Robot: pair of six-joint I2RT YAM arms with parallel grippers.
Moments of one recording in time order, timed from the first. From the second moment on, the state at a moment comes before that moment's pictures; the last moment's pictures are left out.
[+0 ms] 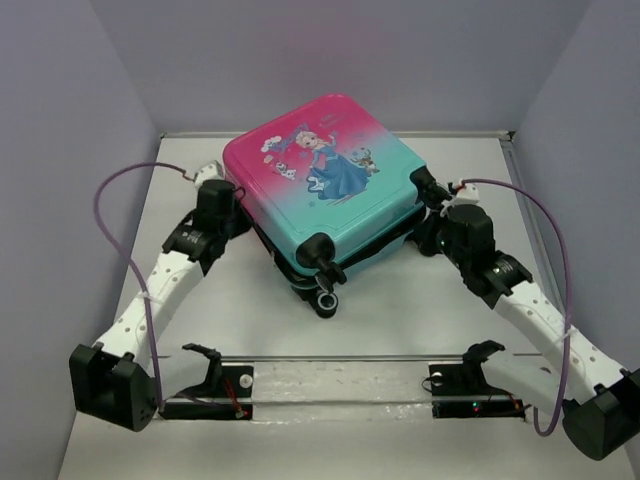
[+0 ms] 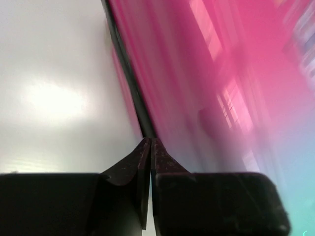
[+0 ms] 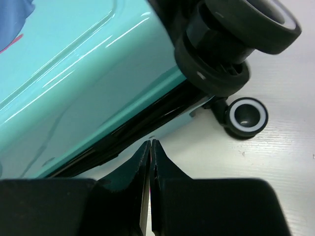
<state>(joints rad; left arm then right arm) -0.35 1.13 0.89 -0.47 -0.21 -0.64 0.45 0.94 0.80 -0.31 0.20 0.44</state>
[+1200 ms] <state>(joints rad) 0.03 2.10 1.62 -0.14 0.10 -0.58 0.44 1.45 0.93 -0.22 0.15 0.47</state>
